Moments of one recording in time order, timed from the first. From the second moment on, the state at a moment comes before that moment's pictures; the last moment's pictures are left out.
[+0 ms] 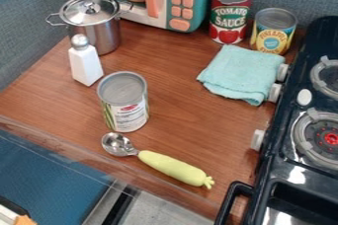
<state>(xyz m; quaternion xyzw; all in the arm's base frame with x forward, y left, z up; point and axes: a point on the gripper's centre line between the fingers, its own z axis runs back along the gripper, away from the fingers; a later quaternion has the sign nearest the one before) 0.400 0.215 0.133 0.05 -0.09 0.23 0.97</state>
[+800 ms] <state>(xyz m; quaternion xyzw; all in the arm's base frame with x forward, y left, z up) 0.401 0.205 0.100 0.08 -0.06 0.21 0.97</state>
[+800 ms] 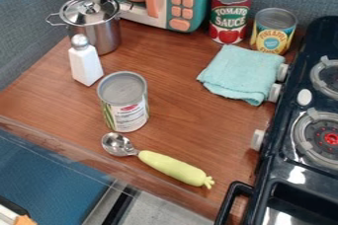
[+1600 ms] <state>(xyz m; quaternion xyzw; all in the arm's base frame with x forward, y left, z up) 0.400 0.204 0.096 0.08 -0.06 0.20 0.97</state>
